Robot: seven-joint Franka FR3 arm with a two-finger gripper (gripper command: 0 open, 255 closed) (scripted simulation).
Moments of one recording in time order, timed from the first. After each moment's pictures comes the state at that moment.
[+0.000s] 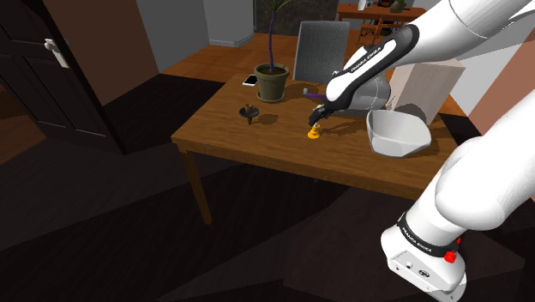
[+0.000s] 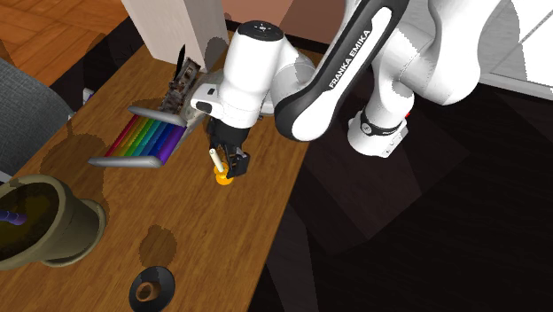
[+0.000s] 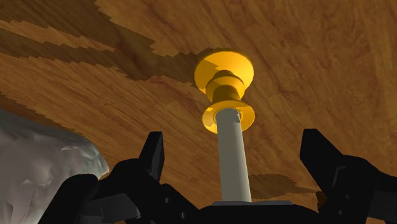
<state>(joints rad) 0.09 -0.15 -0.32 -2.71 0.25 2.98 -0.47</state>
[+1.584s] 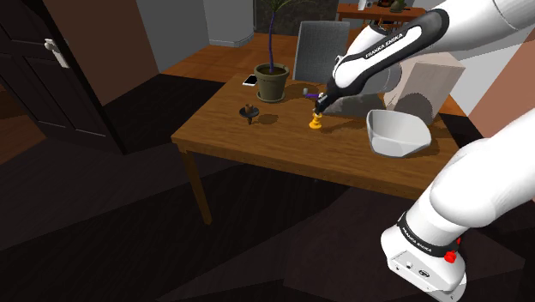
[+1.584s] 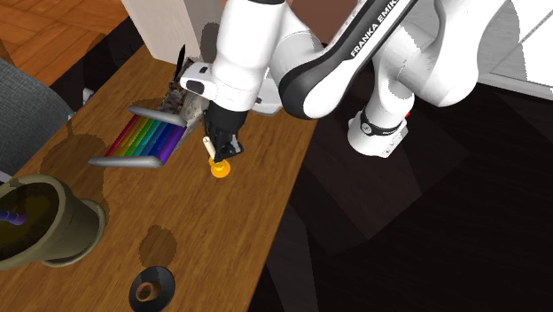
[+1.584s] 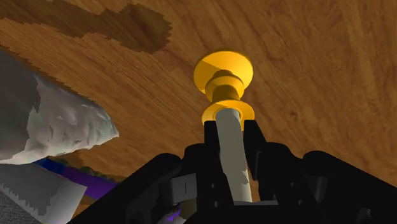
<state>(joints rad) -0.02 -0.28 -0.24 -2.67 0.10 2.82 -0.34</state>
